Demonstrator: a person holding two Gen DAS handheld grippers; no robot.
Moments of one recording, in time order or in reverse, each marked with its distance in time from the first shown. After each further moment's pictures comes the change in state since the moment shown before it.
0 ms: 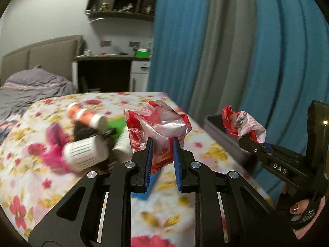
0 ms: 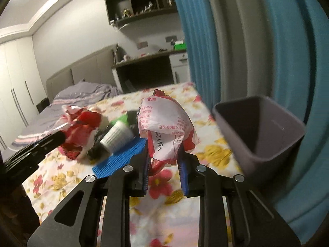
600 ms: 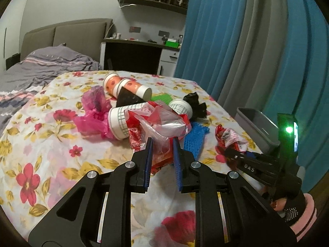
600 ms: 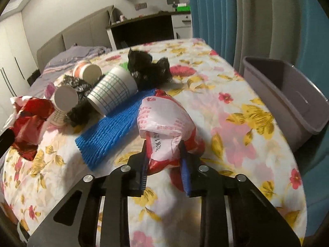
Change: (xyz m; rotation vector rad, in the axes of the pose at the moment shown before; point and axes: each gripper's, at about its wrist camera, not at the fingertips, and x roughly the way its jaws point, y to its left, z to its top) left arm -0.024 0.076 -0.049 -0.141 0.052 0.150; right arm 0.099 0.051 -0.051 -0.035 0.261 -0.038
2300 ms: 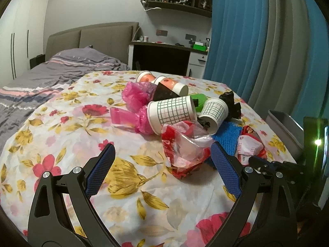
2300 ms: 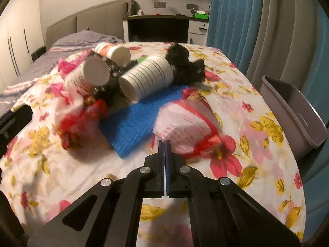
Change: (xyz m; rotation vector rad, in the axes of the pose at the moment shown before) left arm 0.009 0.028 -0.020 -0.037 -0.026 0.206; right arm 0.007 0.063 -0.018 -0.166 0.010 -0.043
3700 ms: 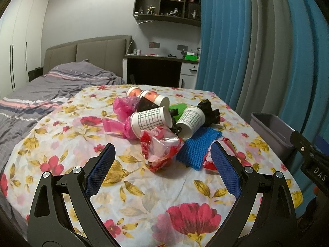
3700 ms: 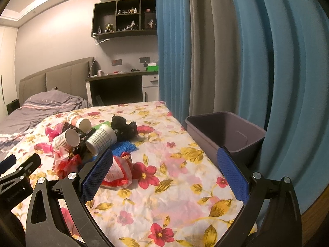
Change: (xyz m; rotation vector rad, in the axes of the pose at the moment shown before) left arm -0.052 -0.040 -0.011 0.048 -0.099 -0.004; right arm -0.142 -0.052 -0.030 0.187 -0.403 -0.244
